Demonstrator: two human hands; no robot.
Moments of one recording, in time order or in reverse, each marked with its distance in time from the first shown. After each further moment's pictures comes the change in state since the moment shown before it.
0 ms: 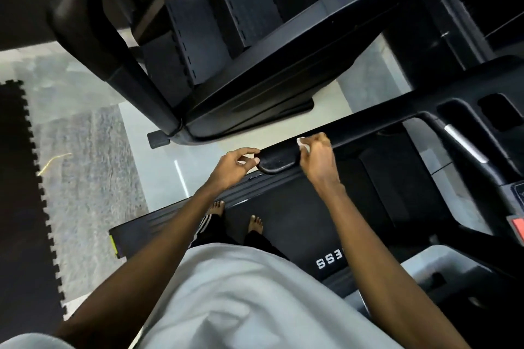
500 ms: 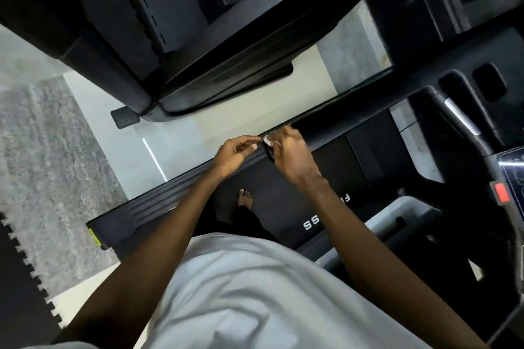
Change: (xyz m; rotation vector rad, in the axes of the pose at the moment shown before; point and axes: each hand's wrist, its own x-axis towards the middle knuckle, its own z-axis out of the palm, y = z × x) left_hand 0.036 -0.037 -0.020 -0.233 -0.198 0.004; right_hand -0.007 -0.083 0.046 -0.108 -0.214 -0.056
